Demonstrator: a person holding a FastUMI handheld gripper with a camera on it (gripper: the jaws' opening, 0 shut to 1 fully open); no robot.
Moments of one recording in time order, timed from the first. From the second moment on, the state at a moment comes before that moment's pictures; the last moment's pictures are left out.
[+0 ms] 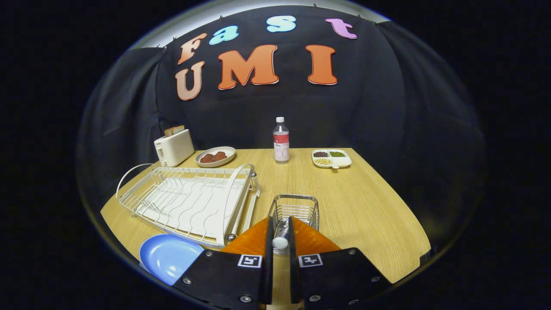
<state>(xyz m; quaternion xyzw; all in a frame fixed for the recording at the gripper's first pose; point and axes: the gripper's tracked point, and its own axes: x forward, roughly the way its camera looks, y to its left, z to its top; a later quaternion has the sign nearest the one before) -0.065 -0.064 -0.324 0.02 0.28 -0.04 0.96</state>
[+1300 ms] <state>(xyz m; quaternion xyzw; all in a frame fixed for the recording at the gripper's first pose) -0.100 -0.013 -0.178 0.03 0.22 0.06 0.97</state>
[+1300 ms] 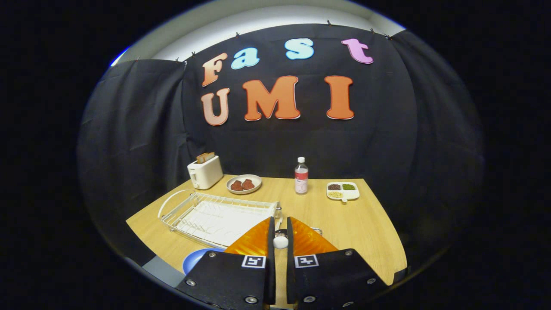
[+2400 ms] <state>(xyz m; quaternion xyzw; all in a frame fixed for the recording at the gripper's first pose) -0.150 0.160 -0.299 0.00 0.28 0.32 0.91</state>
